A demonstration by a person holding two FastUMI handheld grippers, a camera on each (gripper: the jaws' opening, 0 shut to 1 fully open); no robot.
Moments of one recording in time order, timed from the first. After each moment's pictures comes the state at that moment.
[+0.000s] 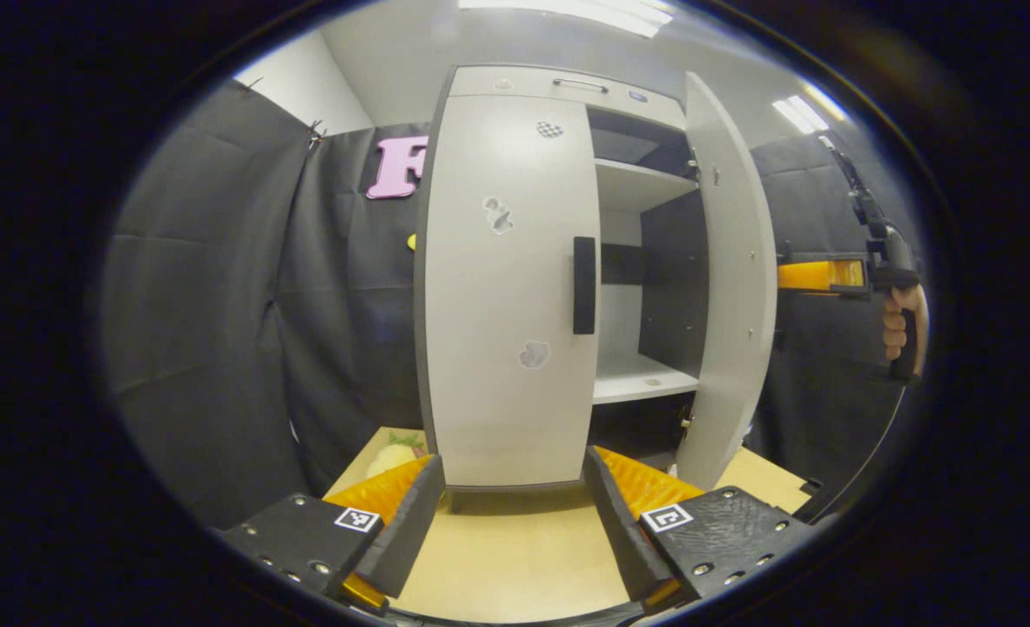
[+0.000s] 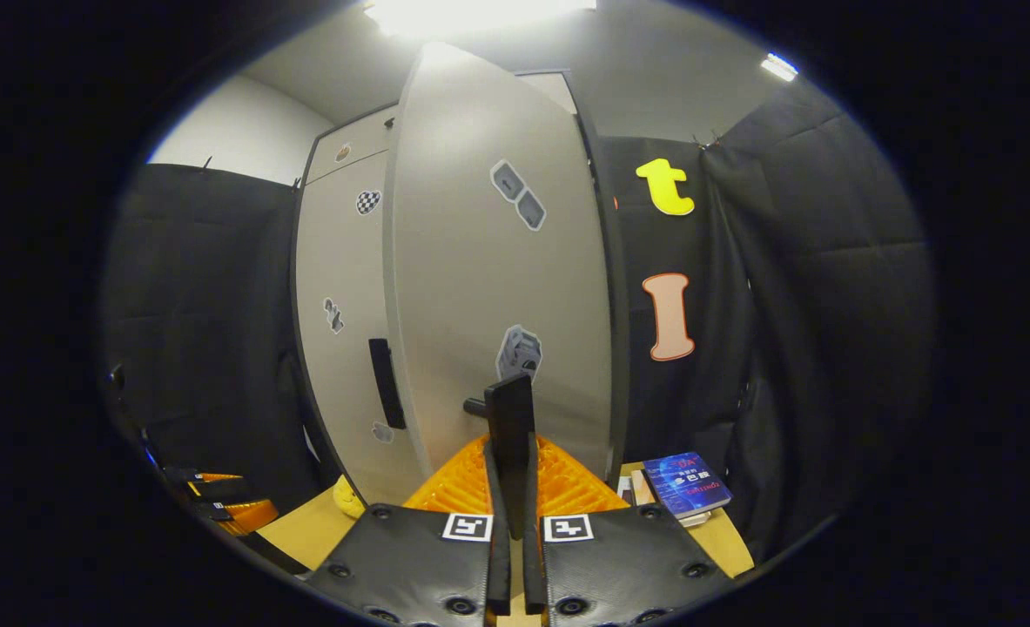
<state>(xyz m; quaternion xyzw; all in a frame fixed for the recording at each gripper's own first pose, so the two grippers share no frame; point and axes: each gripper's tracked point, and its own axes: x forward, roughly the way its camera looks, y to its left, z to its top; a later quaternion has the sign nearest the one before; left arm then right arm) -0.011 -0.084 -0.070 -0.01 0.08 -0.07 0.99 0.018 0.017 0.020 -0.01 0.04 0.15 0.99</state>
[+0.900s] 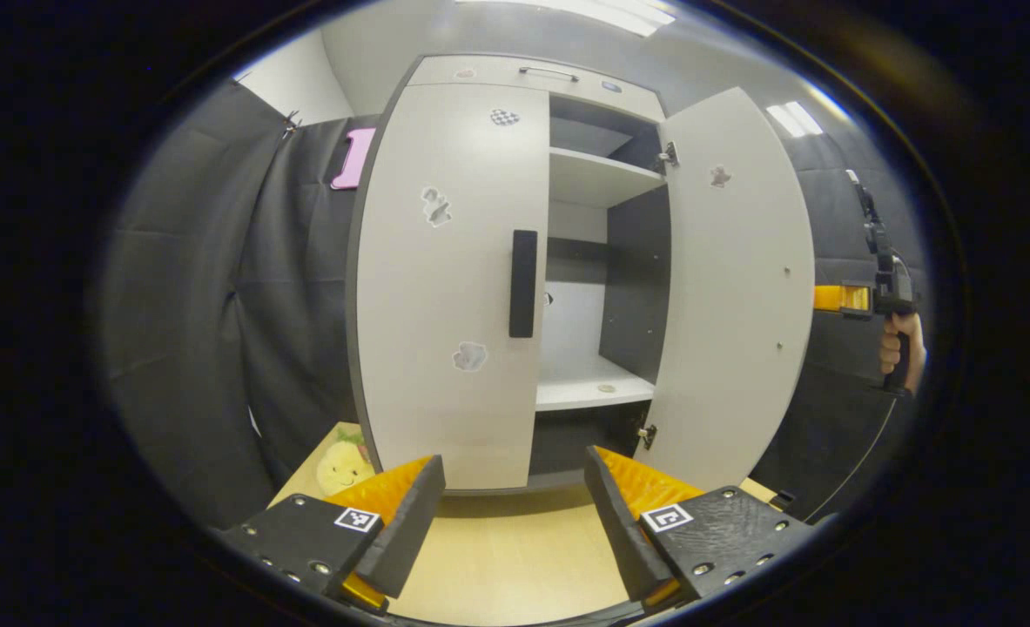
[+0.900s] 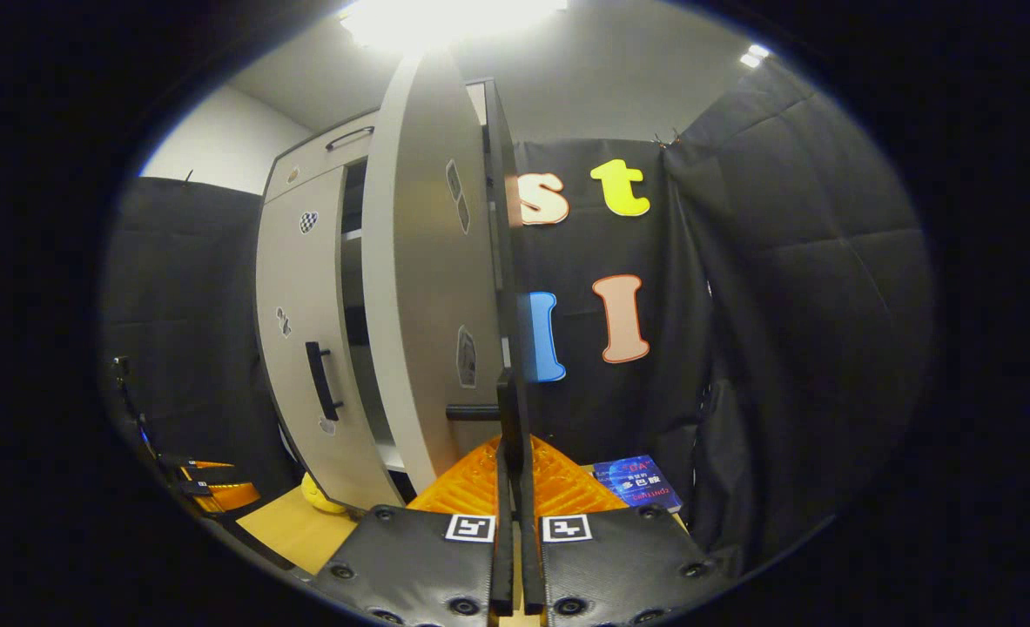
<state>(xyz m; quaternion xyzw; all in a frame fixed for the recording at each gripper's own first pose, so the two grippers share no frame) 0.005 -0.156 -0.061 -0.02 0.09 -0.12 0.99 0.032 -0.093 0.030 0.00 0.03 0.12 0.99</state>
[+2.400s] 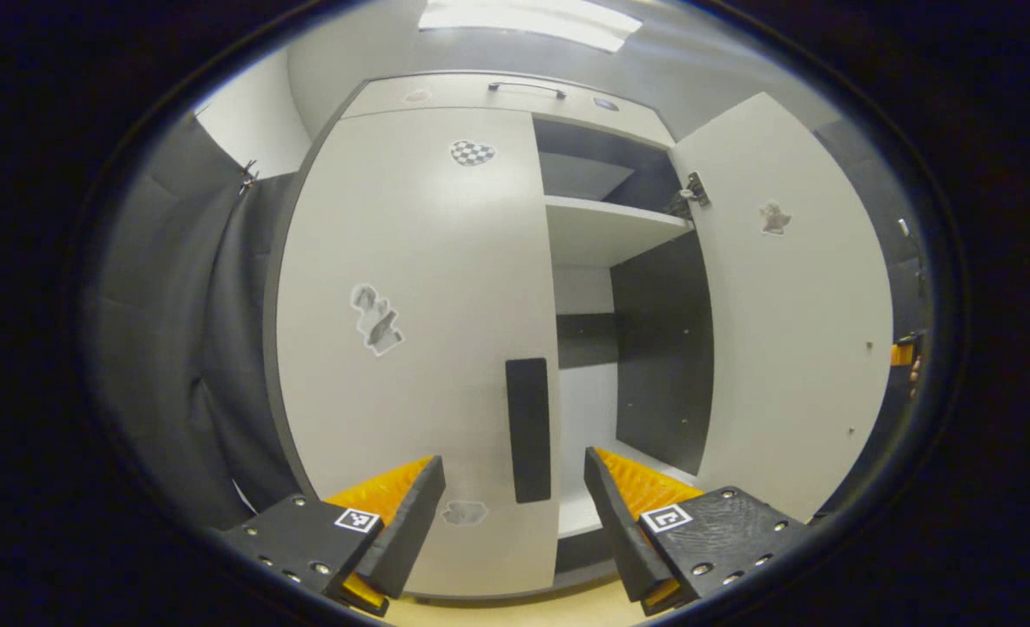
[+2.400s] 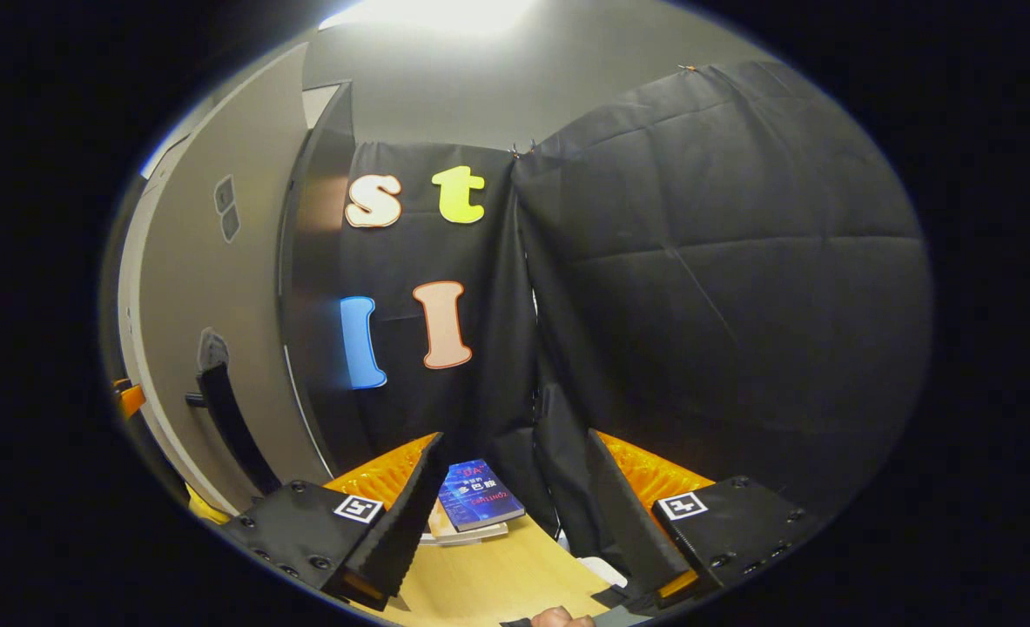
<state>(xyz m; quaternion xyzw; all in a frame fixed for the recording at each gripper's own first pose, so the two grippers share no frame) 0.177 -0.182 0.052 0.02 -0.02 -0.12 0.99 0.036 -0.267 0.029 -0.01 0.03 -0.14 0.99</state>
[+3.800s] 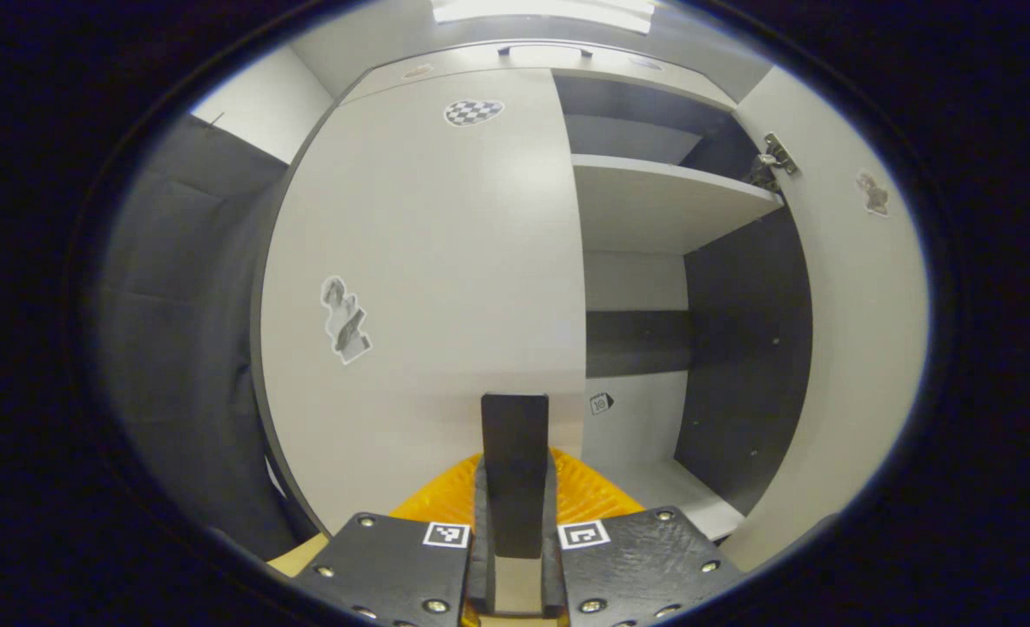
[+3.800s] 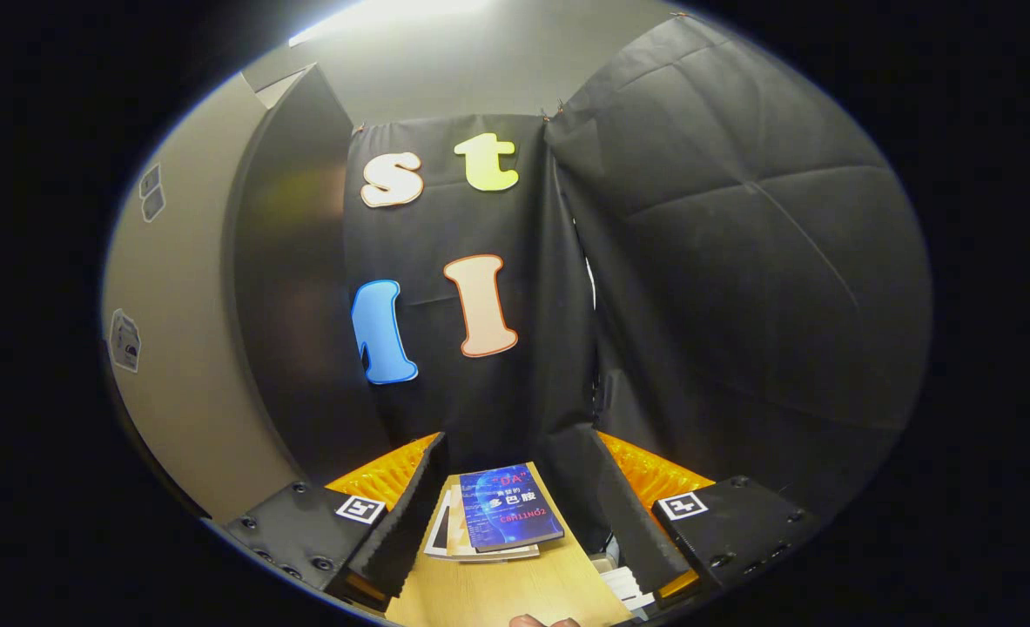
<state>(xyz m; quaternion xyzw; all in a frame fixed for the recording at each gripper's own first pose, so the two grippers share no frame) 0.245 -0.202 0.050 0.00 0.01 0.00 1.00 0.163 -0.313 -0.013 0.03 0.06 -0.03 1.00</state>
